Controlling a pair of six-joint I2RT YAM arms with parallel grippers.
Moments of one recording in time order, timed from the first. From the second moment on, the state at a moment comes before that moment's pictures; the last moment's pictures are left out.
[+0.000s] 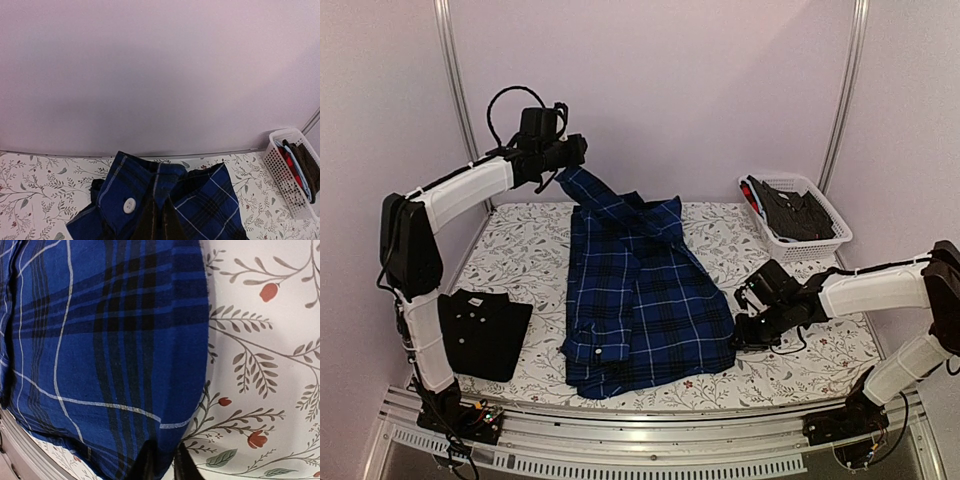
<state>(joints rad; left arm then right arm) -0.42 1.96 1.82 -0.18 -0.18 -0.29 0.73 1.47 0.67 -0.32 -0.19 0.65</state>
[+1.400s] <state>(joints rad) -0.32 1.94 1.81 -0.02 -0.08 -0.26 0.91 1.81 1.27 -0.64 -0.42 0.51</state>
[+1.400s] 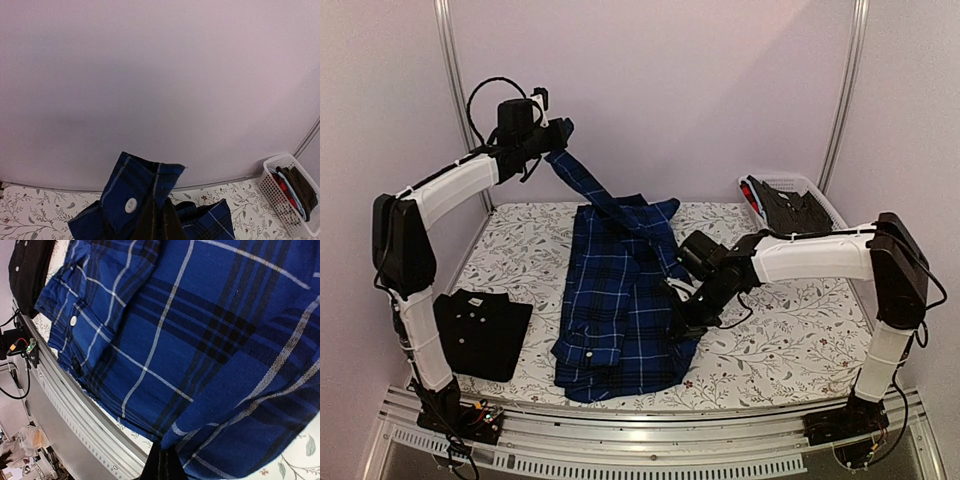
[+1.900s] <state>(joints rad) -0.32 1.94 1.83 -0.02 -0.08 -0.26 0.71 1.94 1.16 -0.51 -0.48 0.46</state>
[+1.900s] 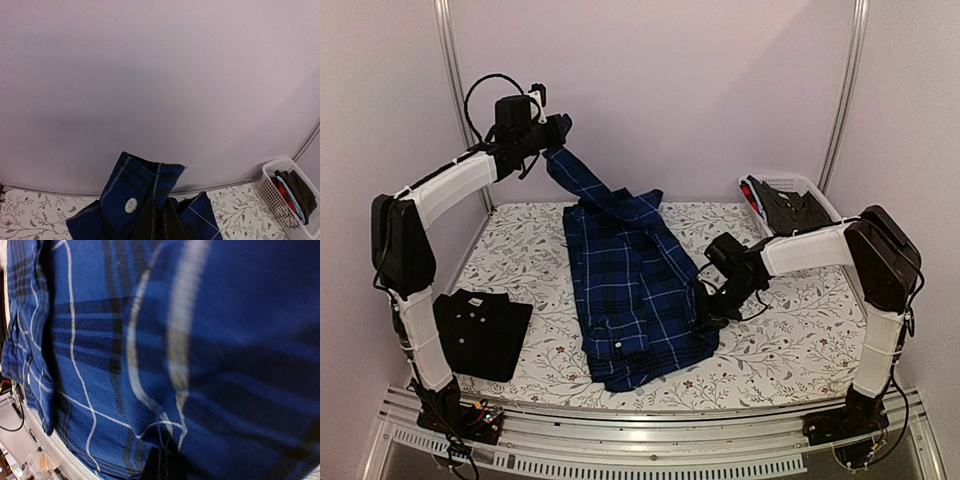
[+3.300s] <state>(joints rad) -0.23 1.79 1.58 0.03 -0.17 -0.25 0.86 1.82 1.25 -0.57 -0.29 0.49</state>
